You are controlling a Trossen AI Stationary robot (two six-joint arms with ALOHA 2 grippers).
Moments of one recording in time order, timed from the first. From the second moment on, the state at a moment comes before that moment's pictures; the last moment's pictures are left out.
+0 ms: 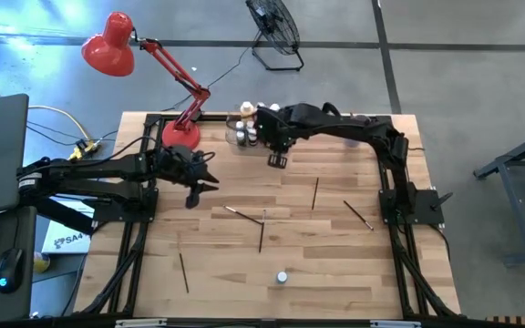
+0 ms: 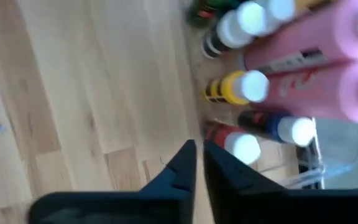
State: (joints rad) left arm 0.26 0.86 0.50 -0.25 0.22 0.12; right arm -0.30 2.03 1.97 -1.15 0.17 -0.11
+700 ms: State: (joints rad) left arm 0.26 0.86 0.50 -0.21 0.16 0.10; right arm -0.38 2.03 1.96 -0.97 -0.05 -0.27
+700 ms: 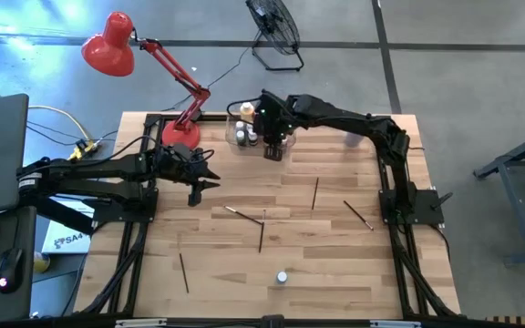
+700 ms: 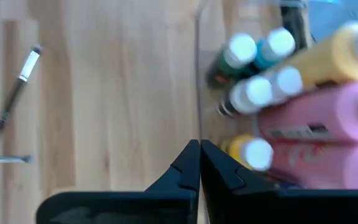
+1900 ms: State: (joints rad) left arm 0.26 0.86 0.50 -0.21 0.07 0.07; right arm -0.35 2.04 1.78 -0.66 0.09 -0.19
